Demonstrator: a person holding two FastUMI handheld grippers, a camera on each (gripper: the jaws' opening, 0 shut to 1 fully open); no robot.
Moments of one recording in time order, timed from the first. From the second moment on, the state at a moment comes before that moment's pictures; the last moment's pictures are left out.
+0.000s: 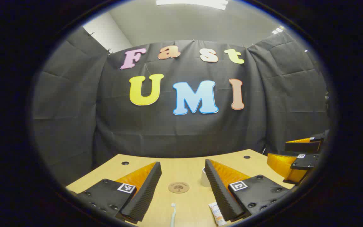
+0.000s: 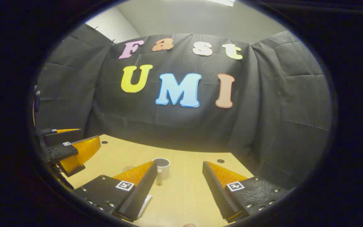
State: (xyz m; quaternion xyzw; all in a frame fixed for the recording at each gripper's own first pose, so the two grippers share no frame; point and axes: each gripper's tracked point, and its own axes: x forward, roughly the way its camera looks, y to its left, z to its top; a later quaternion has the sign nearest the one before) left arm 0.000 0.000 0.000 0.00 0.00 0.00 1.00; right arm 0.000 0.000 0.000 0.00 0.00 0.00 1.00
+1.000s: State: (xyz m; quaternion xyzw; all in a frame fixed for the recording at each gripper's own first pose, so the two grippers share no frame) left arm 0.045 0.028 -0.082 0.03 0.13 -0.02 0.99; right arm 0.030 0.050 -0.058 0.04 0.18 0.05 0.98
